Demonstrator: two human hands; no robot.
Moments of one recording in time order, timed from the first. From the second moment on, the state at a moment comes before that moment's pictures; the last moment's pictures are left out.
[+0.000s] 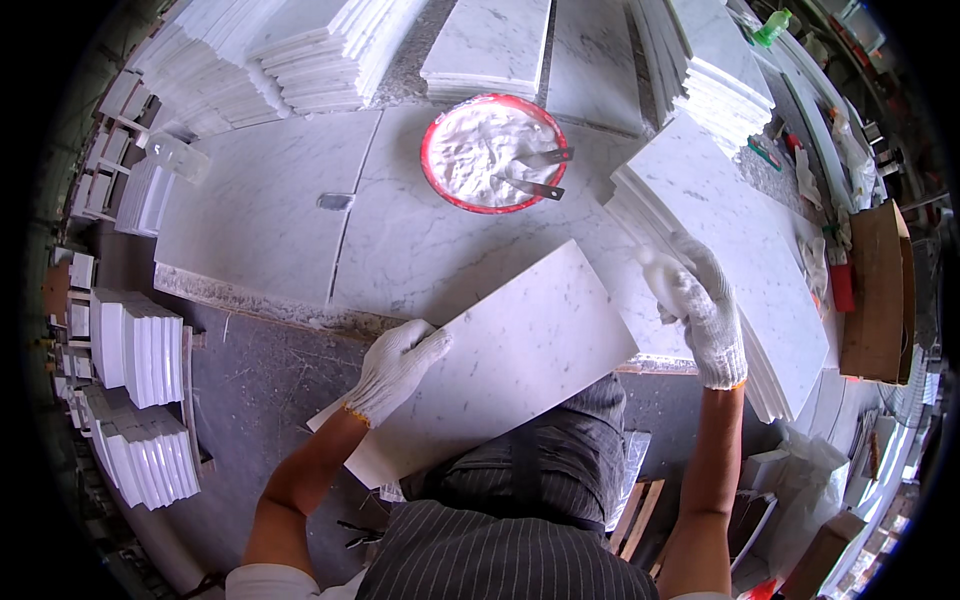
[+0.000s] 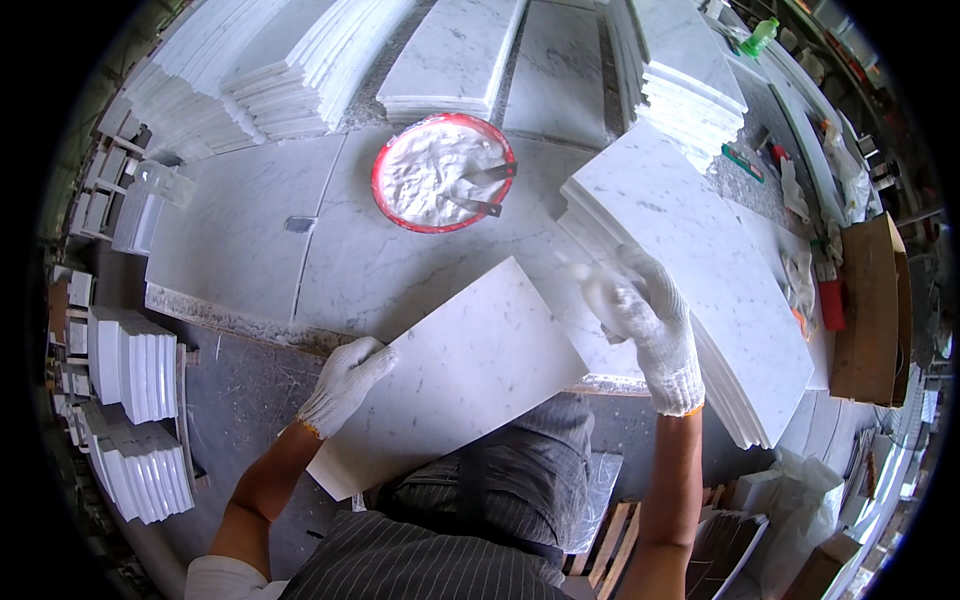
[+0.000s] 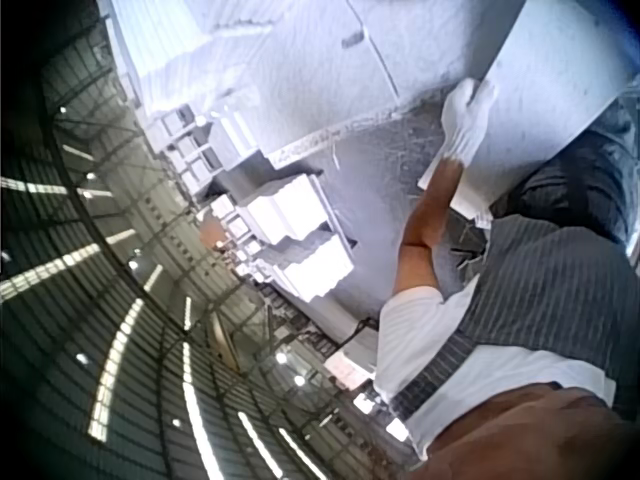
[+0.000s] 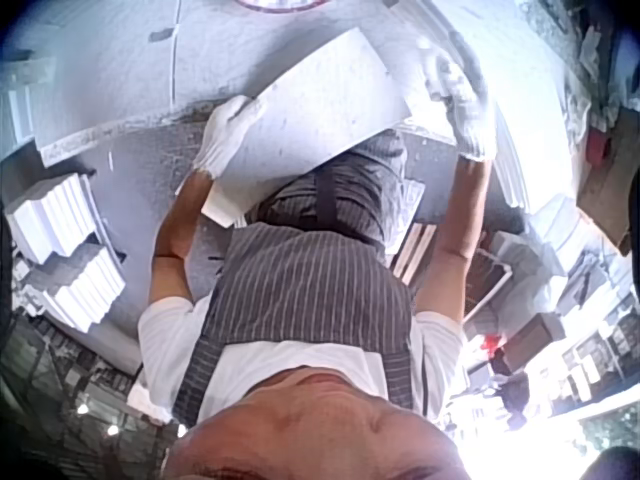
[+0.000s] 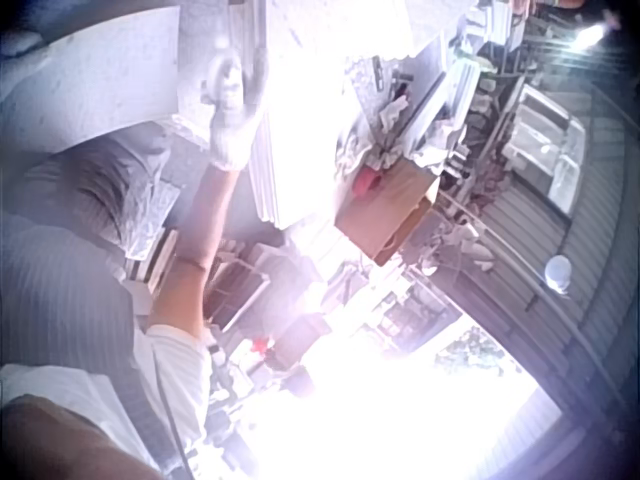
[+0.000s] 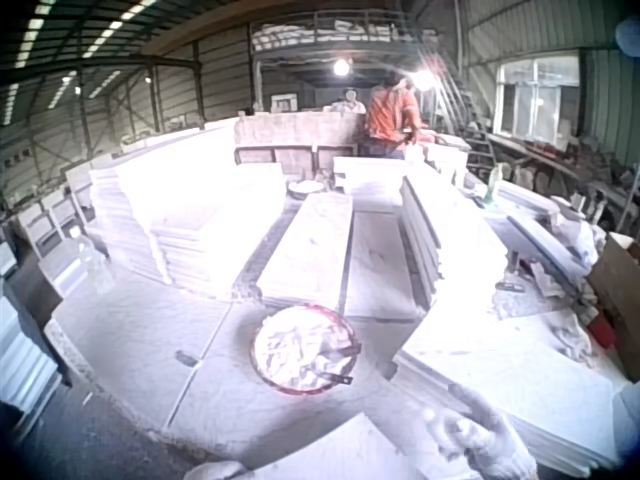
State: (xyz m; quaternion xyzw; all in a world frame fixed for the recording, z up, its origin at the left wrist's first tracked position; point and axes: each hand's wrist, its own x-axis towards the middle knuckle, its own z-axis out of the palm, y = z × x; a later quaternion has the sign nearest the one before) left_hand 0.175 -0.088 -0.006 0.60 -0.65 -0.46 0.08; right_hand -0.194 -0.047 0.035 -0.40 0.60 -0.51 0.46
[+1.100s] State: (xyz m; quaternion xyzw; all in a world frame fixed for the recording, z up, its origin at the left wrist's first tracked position) left_hand 0.217 -0.071 -0.003 0.66 -0.54 -0.47 0.22; right_hand -0.135 -0.087 -0.034 -0.53 0.73 -0.43 0.10
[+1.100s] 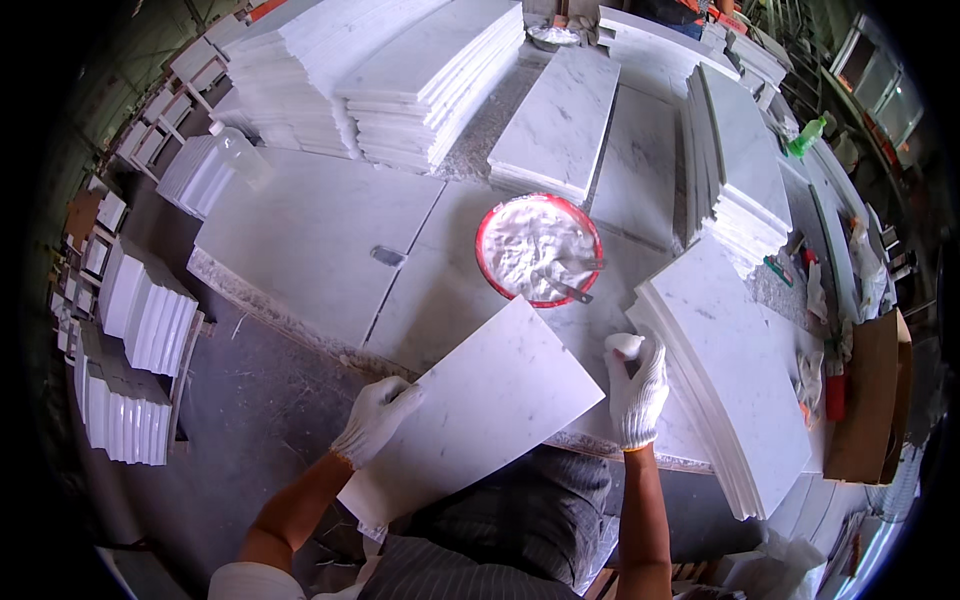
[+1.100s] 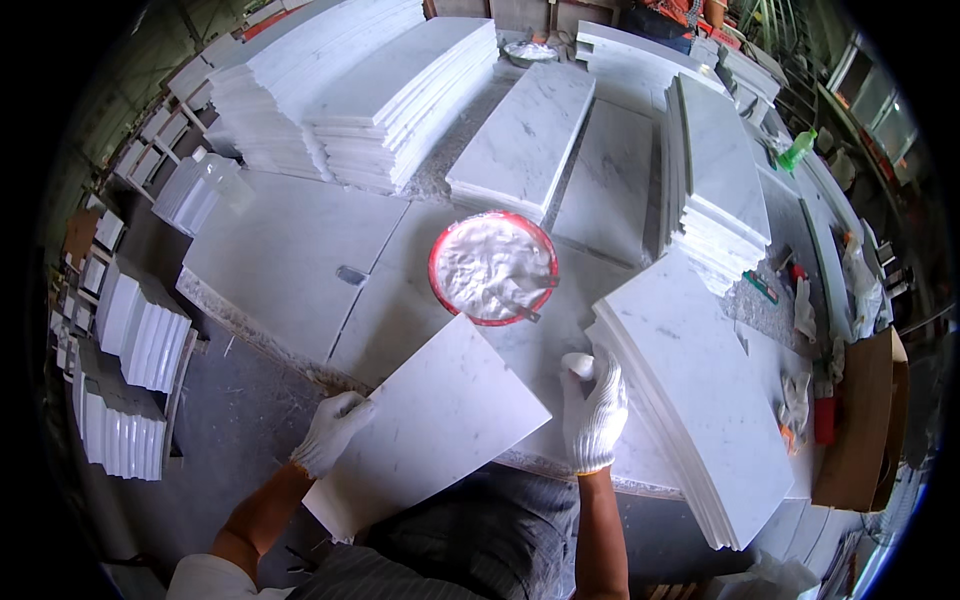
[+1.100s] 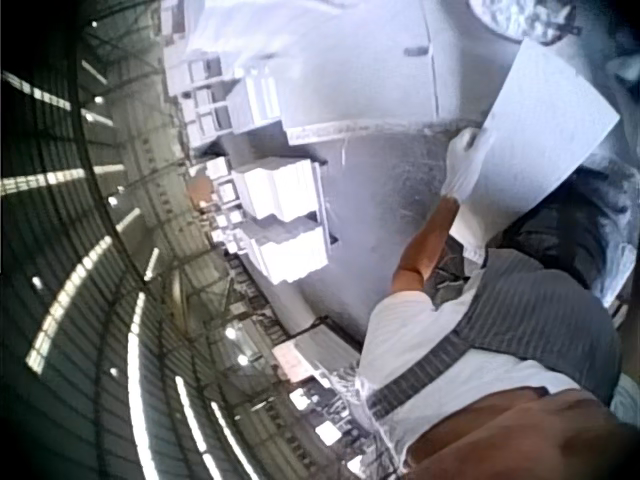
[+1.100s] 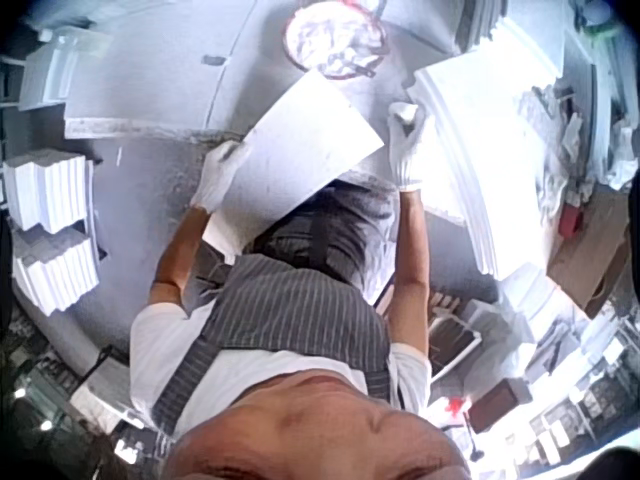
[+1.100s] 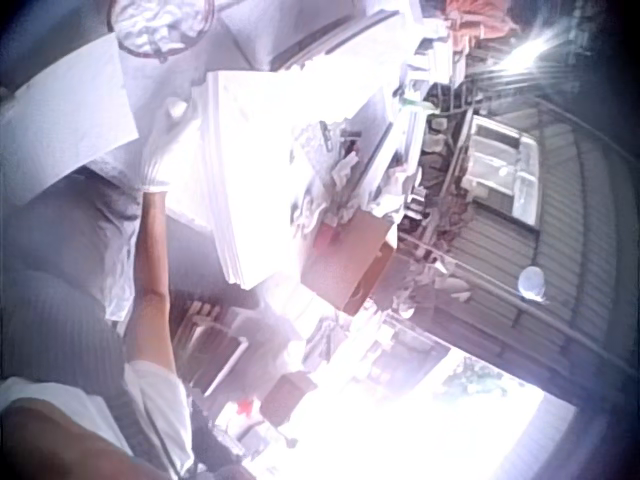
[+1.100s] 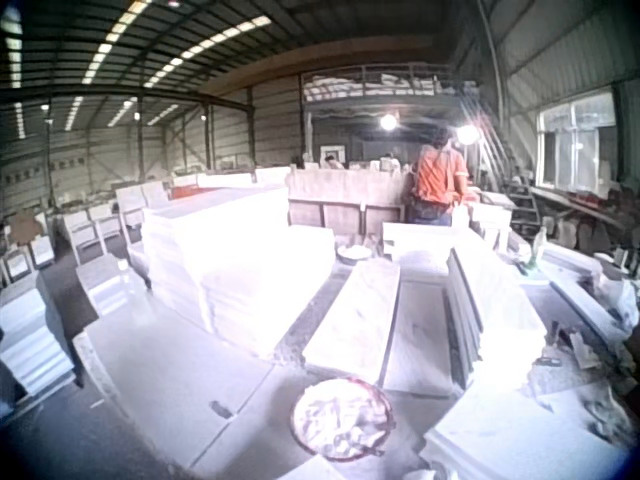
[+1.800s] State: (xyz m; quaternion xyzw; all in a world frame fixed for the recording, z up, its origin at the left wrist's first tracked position) left_hand 0.219 -0.075 -0.017 0.65 -0.51 -0.50 0.26; right_hand -0.151 -0.083 -0.029 -0.55 0.73 -0.41 0.09
